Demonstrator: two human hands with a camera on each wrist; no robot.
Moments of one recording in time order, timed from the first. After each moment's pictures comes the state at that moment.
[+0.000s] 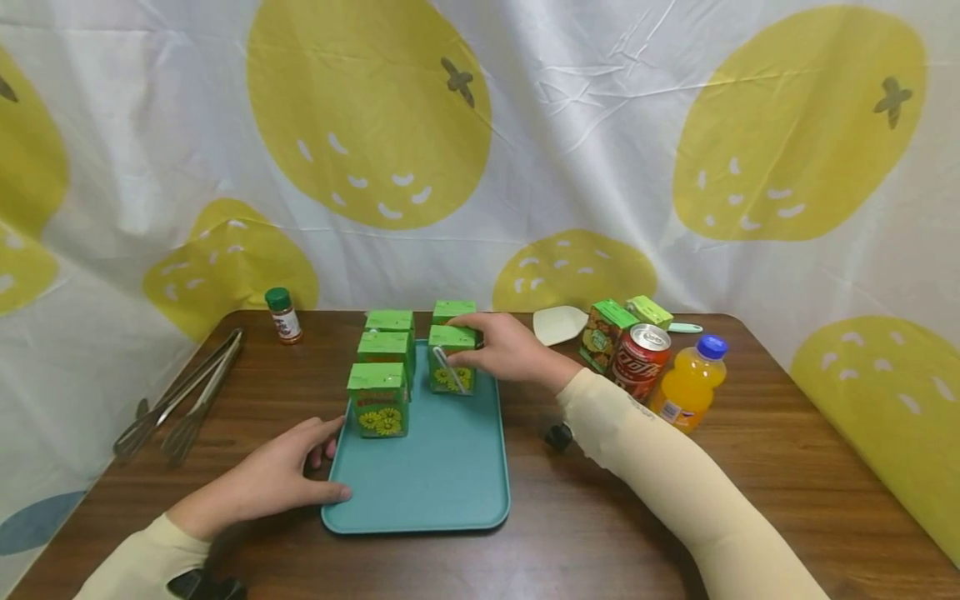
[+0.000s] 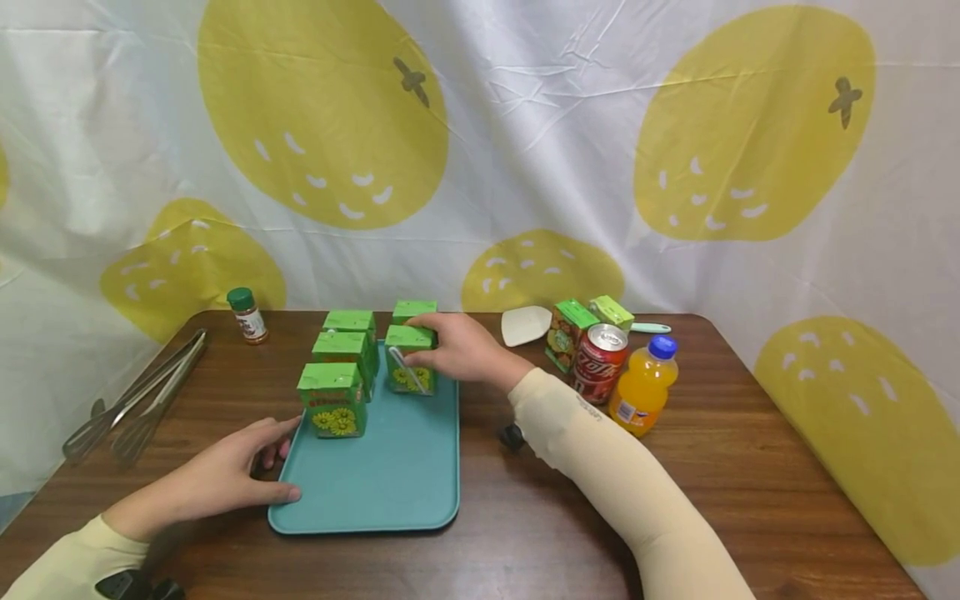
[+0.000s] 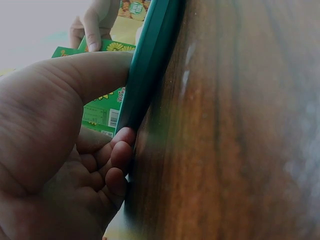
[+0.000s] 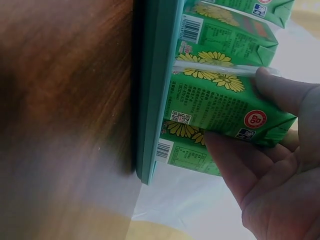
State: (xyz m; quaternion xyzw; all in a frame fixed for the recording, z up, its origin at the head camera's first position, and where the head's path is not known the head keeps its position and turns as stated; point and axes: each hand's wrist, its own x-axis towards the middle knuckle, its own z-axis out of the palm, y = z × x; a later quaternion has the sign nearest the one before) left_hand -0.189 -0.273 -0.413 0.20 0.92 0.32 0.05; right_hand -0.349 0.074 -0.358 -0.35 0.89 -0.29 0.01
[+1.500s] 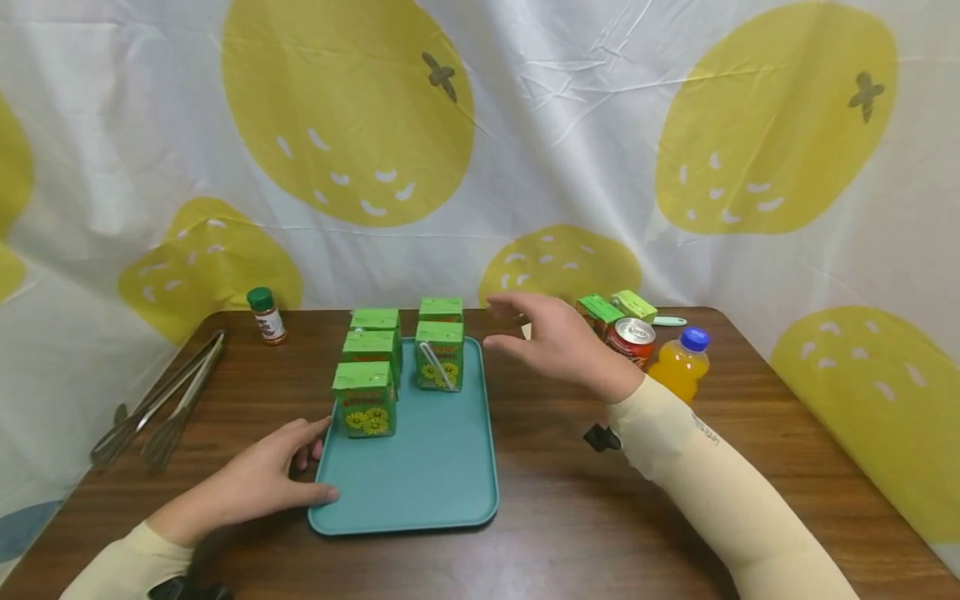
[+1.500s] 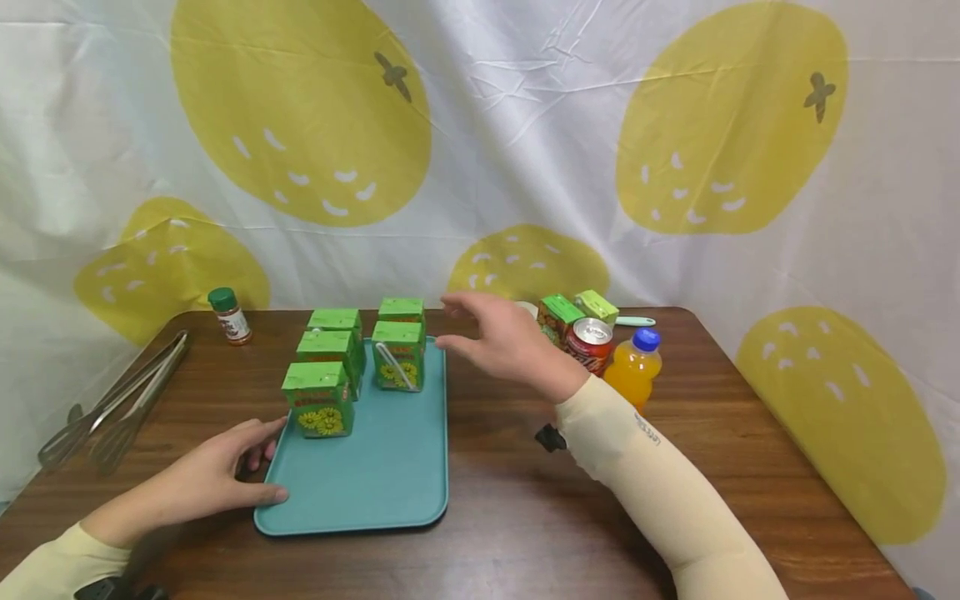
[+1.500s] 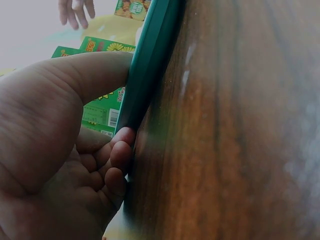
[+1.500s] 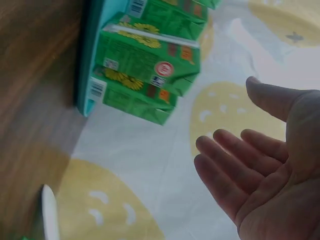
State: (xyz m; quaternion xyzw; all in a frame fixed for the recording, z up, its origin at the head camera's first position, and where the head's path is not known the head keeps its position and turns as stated) left_hand -0.187 -0.272 -0.411 0.19 0.92 0.32 0.06; right_hand -0.303 0.143 -0.314 -0.35 0.88 -0.28 -0.13
